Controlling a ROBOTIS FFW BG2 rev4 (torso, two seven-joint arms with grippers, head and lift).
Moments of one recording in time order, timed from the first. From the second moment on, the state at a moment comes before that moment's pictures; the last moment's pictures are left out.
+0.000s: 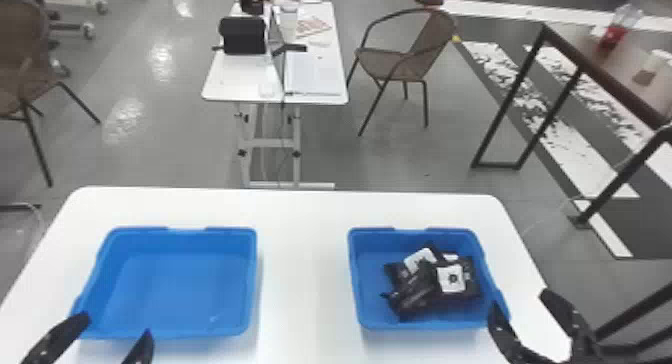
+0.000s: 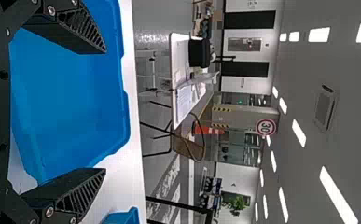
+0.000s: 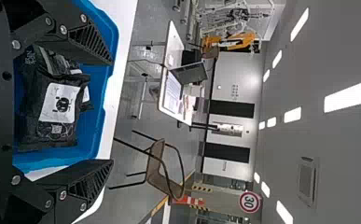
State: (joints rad) left arm 0.54 0.00 0.28 -1.69 0.12 -0.25 -0.63; right arm 0.57 0.00 -0.42 -1.69 -0.09 -0.37 0.53
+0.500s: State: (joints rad) left arm 0.53 0.00 0.27 -1.67 0.13 -0.25 -0.63; right arm 0.57 0.00 -0.42 -1.69 -0.09 -0.37 0.53
